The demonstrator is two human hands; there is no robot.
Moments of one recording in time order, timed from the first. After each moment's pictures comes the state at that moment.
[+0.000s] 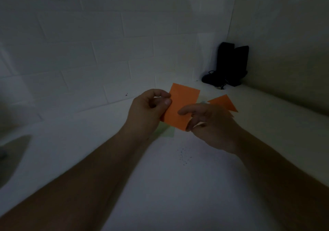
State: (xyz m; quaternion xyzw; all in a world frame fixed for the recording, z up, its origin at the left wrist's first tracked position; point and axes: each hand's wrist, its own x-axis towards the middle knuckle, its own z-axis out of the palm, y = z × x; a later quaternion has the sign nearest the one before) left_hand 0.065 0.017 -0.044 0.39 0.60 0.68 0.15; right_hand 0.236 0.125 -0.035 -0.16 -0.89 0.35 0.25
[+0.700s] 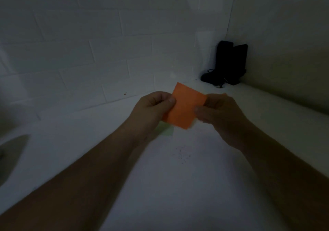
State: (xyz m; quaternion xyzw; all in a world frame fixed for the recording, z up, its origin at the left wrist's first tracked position) left_hand 0.070 0.015 -0.039 0.44 0.60 0.64 0.21; right_hand 0.236 0.139 -0.028 -0.22 -0.74 0.55 0.32
